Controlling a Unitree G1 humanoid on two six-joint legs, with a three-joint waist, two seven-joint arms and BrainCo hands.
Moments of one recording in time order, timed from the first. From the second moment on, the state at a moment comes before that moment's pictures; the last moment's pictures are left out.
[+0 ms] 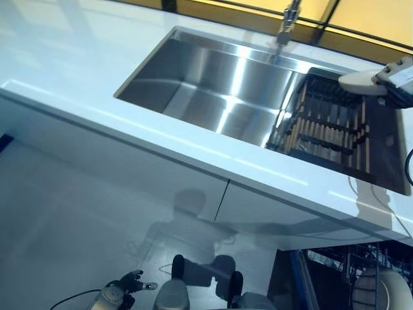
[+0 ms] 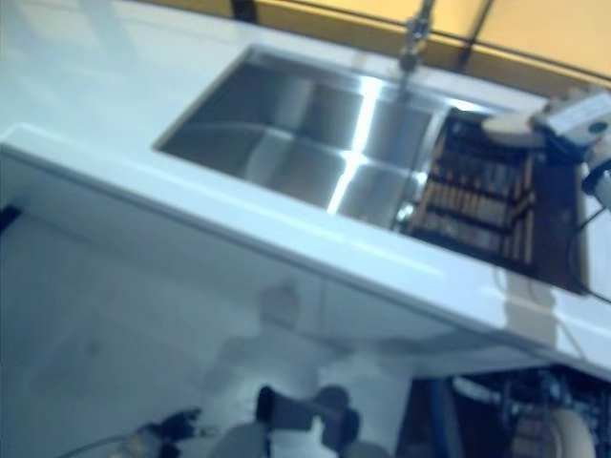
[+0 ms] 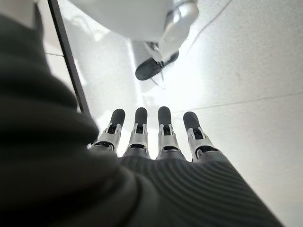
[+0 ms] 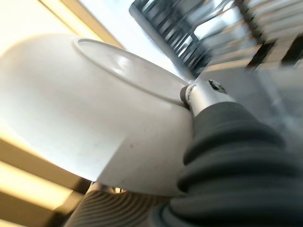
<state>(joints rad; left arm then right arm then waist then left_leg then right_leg) 0.03 0.41 -0.33 0.91 0.07 0.09 -0.12 -0.96 -1.32 0.54 0.63 -0.82 -0.28 -0.27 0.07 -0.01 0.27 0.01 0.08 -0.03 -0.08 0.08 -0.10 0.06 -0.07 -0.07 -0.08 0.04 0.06</state>
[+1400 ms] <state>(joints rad) 0.00 0.44 -0.29 1.09 0.10 0.09 -0.12 -0.40 -1.13 0.09 0.37 -0.35 -0.17 -0.38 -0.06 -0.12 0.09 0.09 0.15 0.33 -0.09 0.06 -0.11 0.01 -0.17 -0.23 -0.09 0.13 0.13</state>
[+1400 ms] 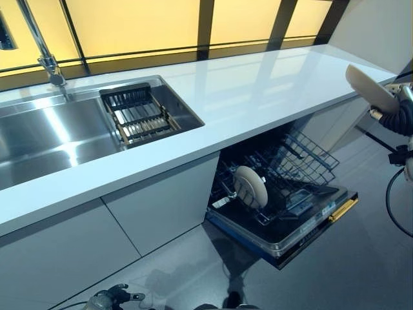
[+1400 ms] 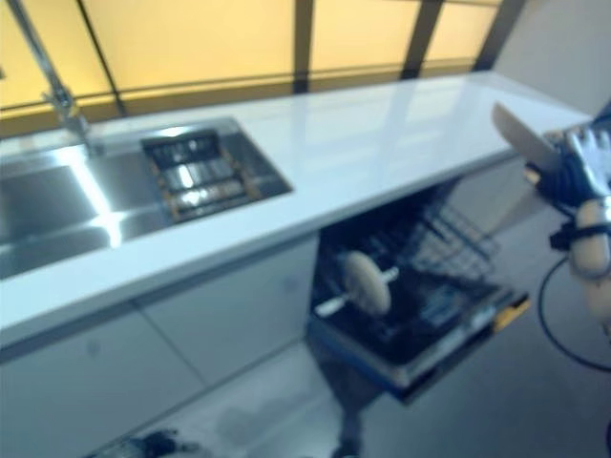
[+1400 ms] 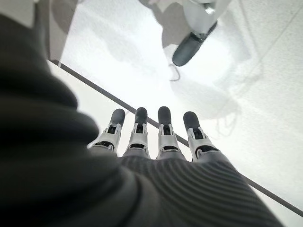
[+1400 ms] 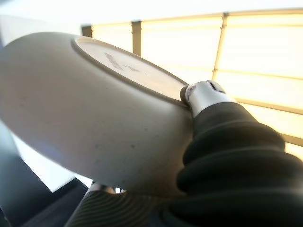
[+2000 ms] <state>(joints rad) -0.09 0.31 -0.35 1.03 0.10 0.05 -0.09 -0.49 -0.94 0.13 0.29 -0.16 -0.08 -0.27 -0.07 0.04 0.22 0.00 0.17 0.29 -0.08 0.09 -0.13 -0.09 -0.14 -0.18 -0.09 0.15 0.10</state>
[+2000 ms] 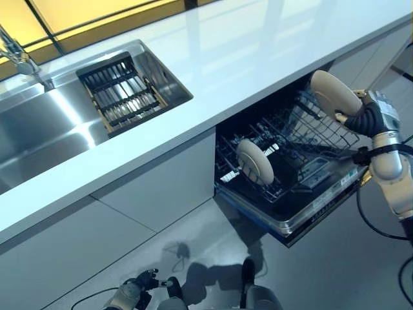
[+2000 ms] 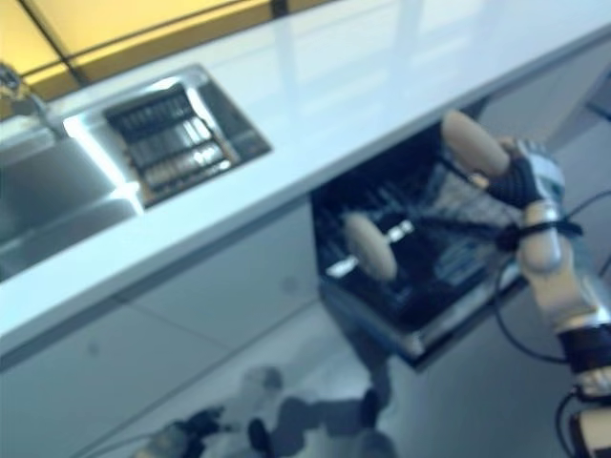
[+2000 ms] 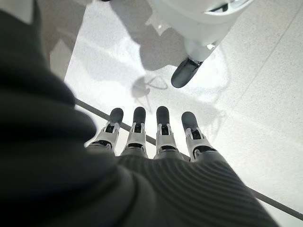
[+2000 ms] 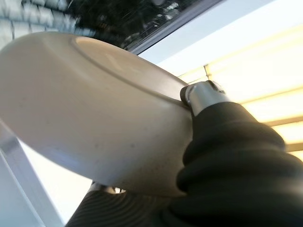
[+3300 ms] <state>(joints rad) -0.20 0.32 -0.40 0.99 0.06 0.06 -0.09 -0.66 -0.97 0.24 0.57 -0.20 0.05 -0.31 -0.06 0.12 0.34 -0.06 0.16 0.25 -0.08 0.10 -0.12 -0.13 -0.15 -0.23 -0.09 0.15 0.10</state>
